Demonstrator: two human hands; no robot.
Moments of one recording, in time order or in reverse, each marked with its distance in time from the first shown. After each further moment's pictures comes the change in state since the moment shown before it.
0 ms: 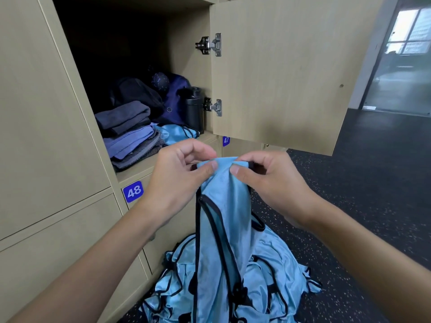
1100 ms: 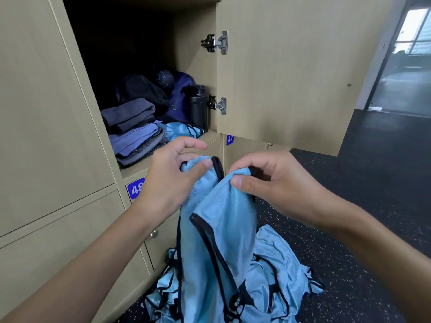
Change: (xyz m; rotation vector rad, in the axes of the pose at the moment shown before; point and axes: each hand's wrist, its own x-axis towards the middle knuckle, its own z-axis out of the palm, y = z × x) left_hand -0.006 -0.002 -0.011 0.085 0.059 -0.051; right_hand -0.010 -0.017 -0.006 -0.027 -0.271 -0.159
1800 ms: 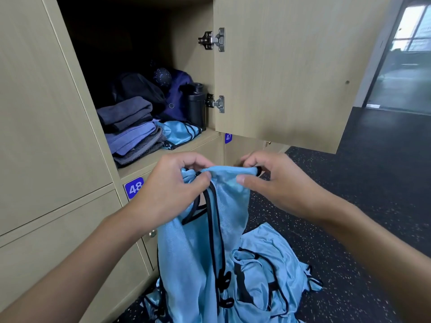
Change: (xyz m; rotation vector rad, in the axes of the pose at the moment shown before) left_hand -0.007 0.000 -0.005 0.221 -0.176 0.099; right_hand 0.007 0.026 -0.009 -0.347 0.095 0.140
